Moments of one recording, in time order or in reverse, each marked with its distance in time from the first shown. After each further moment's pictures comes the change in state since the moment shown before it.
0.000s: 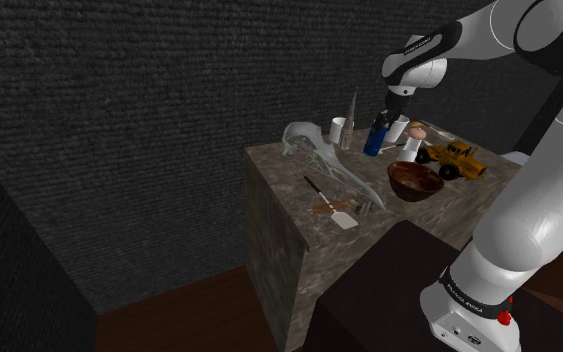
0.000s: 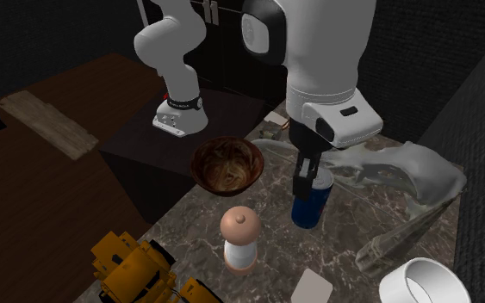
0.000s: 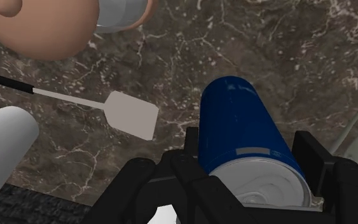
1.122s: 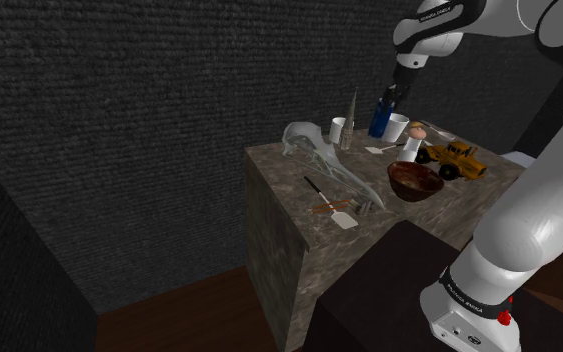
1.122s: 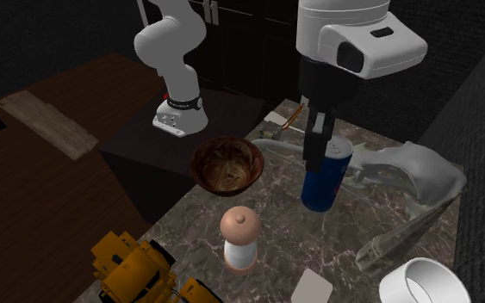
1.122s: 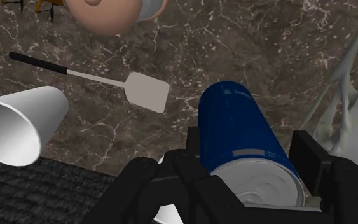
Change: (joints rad) arm 0.005 -0.075 0.001 0.151 -0.047 -0.218 0.036
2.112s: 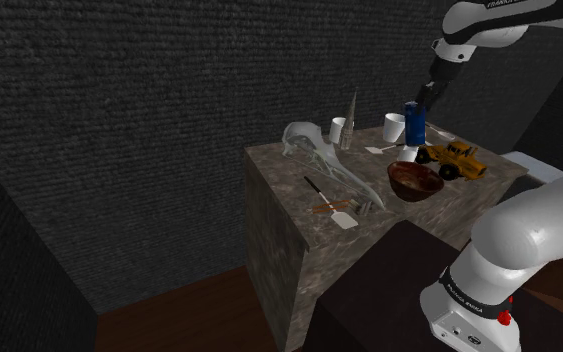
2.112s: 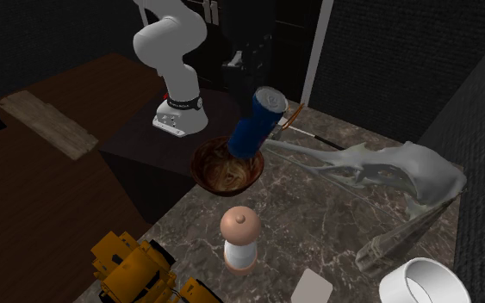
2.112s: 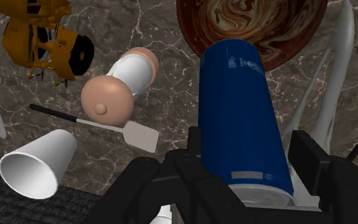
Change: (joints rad) arm -0.056 -0.423 0.031 -0.283 -0.176 -0.112 0.056
